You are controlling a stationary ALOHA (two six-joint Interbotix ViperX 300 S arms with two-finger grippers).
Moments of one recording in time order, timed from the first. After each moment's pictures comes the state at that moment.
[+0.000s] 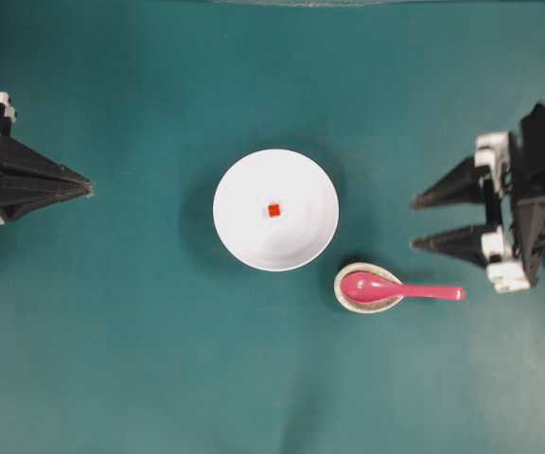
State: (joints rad) left arm -0.02 -0.96 1.16 0.00 -0.08 -0.02; right arm 0.08 -0.63 1.15 0.23 -0.12 0.10
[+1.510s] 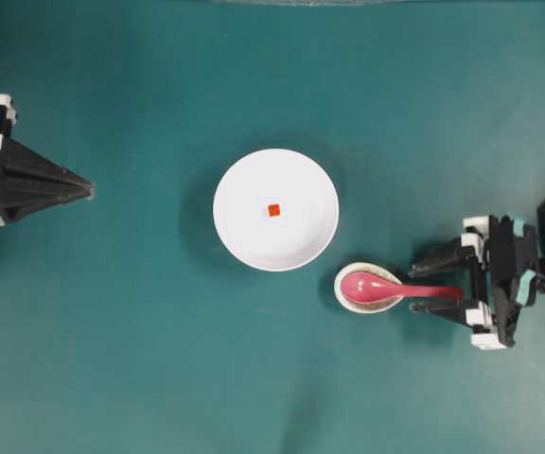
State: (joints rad) left arm -0.02 -0.96 1.16 0.00 -0.04 -0.02; right arm 0.53 0.04 1.33 0.57 -0.90 0.07
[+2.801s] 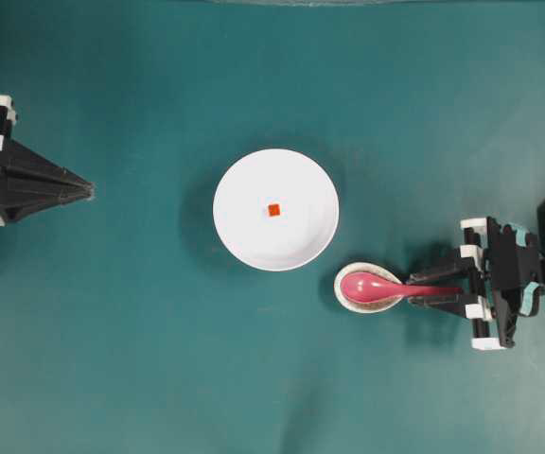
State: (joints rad) left arm -0.02 -0.96 1.16 0.00 -0.03 -0.02; right arm 0.54 0.05 1.33 0.57 -0.94 0.00
